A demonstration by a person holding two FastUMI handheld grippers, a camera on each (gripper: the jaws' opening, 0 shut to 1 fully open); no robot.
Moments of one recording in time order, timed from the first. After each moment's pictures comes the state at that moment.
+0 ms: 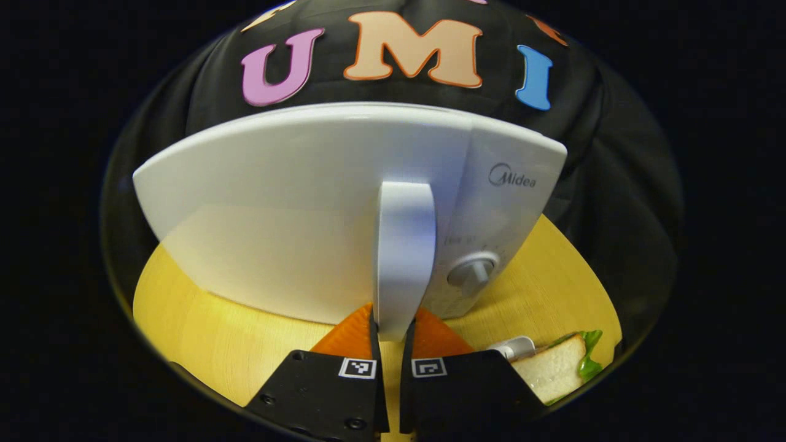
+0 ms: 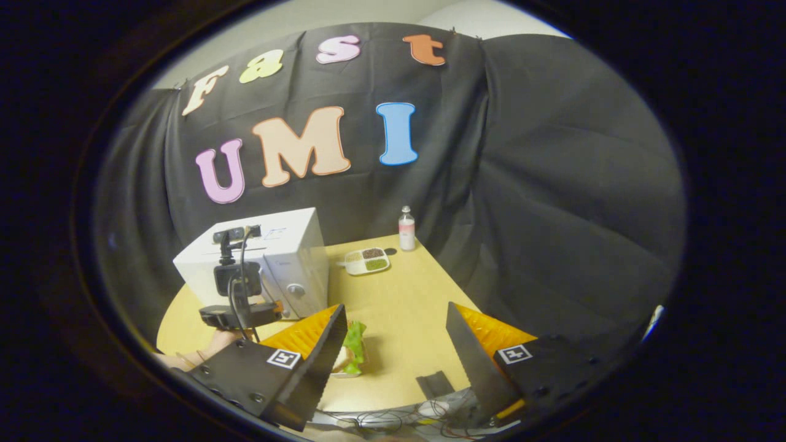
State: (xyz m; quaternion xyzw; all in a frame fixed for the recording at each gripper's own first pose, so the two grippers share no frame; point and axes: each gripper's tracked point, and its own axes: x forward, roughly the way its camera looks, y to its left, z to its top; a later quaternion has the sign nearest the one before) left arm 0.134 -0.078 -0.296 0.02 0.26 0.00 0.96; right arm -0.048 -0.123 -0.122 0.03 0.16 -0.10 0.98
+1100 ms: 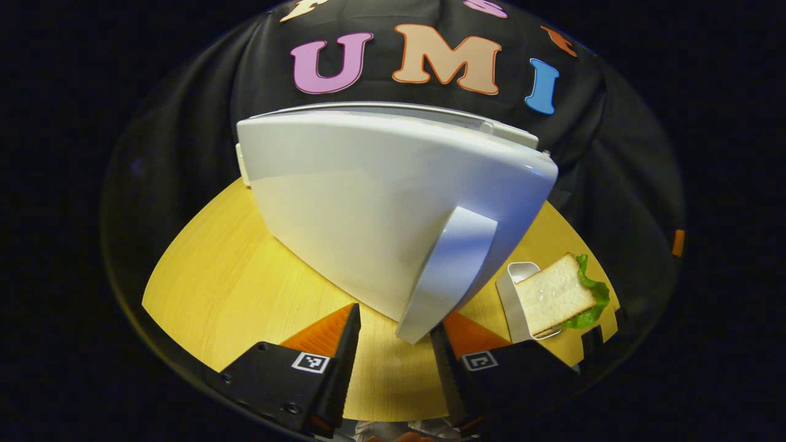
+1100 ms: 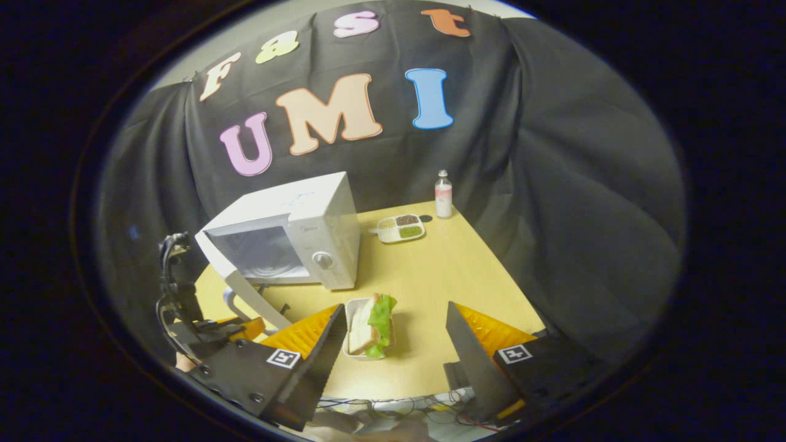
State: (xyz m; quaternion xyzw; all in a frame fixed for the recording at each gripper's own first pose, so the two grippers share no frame) left arm 0.003 0.005 -0.288 0.01 0.28 0.03 0.96; right arm -0.027 -0.088 -0.179 0.04 0.24 -0.01 0.97
